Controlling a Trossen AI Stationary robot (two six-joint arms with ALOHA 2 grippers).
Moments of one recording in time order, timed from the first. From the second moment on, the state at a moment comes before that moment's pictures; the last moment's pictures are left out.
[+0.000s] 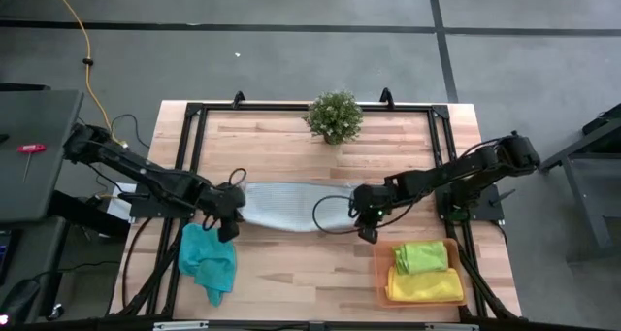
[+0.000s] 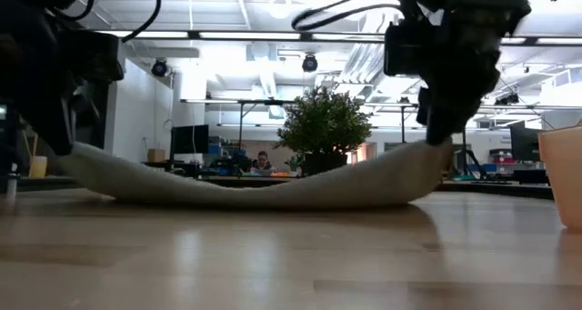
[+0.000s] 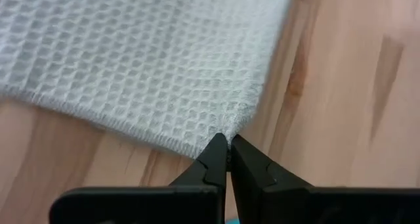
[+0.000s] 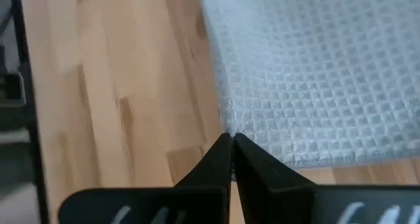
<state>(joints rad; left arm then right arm) -0.22 0.99 0.44 -0.50 -0.05 -0.72 0.18 1.48 0.82 -0.36 -0.19 0.54</state>
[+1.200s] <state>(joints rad) 0.03 0.93 0.35 -0.50 -0.27 -1.04 0.04 1.42 0.82 -0.51 0.12 0.82</state>
